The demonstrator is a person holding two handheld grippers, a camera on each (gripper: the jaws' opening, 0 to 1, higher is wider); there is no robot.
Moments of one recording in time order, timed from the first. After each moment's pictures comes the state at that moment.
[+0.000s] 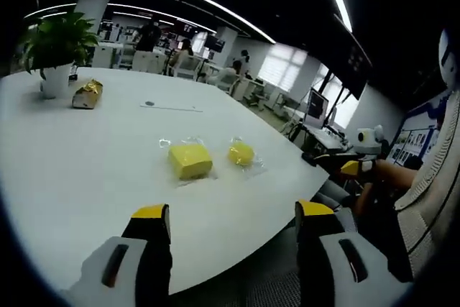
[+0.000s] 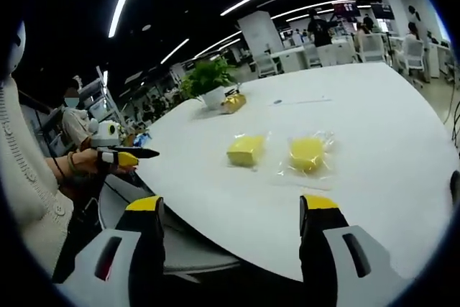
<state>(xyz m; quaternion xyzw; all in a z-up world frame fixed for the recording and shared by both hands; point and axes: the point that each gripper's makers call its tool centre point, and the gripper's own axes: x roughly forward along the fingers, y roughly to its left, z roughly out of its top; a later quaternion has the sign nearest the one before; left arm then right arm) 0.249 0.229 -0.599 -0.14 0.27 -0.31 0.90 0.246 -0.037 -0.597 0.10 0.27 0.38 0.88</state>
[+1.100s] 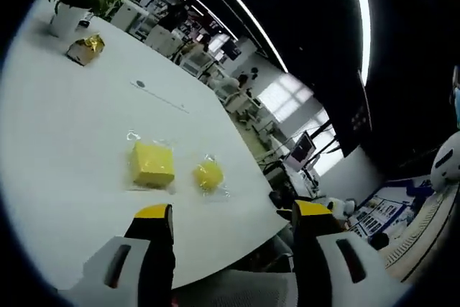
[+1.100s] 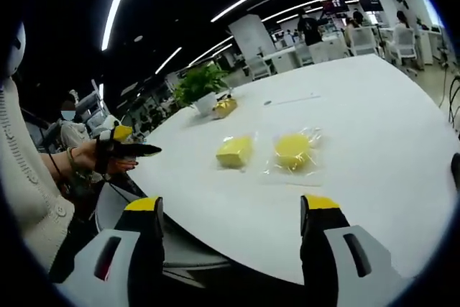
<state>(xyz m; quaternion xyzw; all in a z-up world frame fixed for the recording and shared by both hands) 0.305 0.160 -0.559 -0.33 0.29 -0.31 0.84 0.262 -0.060 -0.610 0.14 0.27 0.37 0.88</state>
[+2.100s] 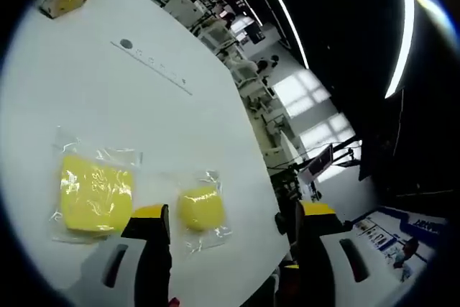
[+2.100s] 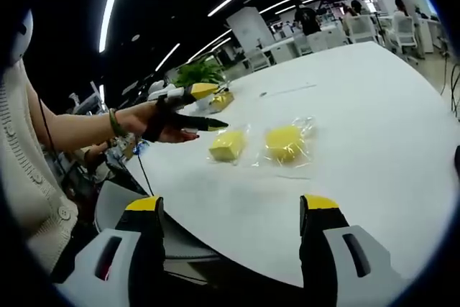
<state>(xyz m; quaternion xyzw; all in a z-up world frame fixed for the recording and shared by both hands) 0.451 0.056 -0.622 -0.39 0.37 -0.27 0.80 0.272 -0.080 -0.626 0.16 0.29 0.37 0.87</state>
